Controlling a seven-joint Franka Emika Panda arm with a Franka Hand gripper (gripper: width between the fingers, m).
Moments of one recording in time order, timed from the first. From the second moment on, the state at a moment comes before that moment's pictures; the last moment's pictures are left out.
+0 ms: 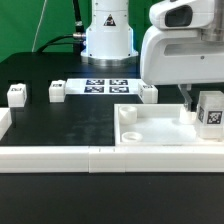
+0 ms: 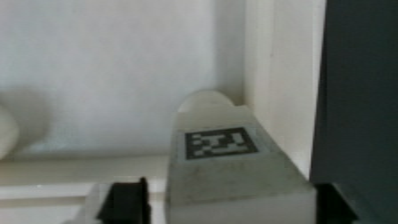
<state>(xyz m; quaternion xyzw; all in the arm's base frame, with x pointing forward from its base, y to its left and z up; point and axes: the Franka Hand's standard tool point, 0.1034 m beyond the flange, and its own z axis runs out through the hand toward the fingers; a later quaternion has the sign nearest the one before) 0.634 0.121 0.073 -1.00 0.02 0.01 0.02</state>
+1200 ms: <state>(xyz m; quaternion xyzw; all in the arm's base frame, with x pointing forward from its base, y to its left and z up) 0.634 0.121 0.071 -0.86 0.51 0.02 0.03</state>
